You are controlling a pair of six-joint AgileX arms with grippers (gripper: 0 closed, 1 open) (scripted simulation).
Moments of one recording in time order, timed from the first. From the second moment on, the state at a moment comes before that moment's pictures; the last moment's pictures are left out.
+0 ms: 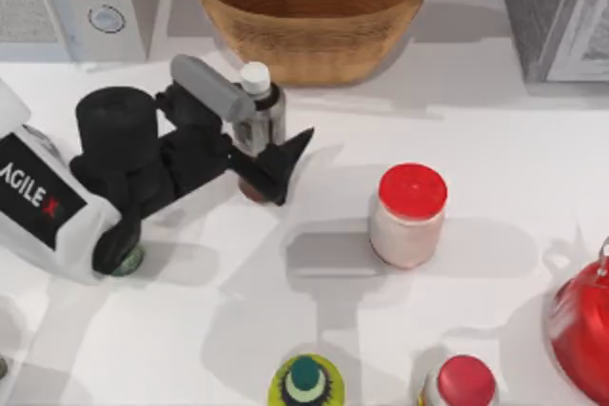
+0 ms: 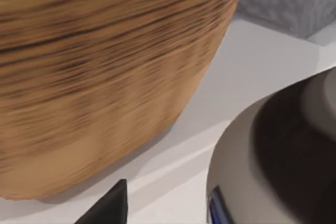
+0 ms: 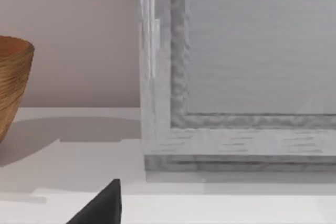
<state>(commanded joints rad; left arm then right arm) -0.38 2.05 0.73 1.10 0.43 0.11 0.00 0.00 0.00 0.00 0.00 0.00</state>
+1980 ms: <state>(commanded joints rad) -0.29 1.48 0.56 0.86 0.66 0.20 0.00 0.00 0.00 0.00 0.00 0.00</state>
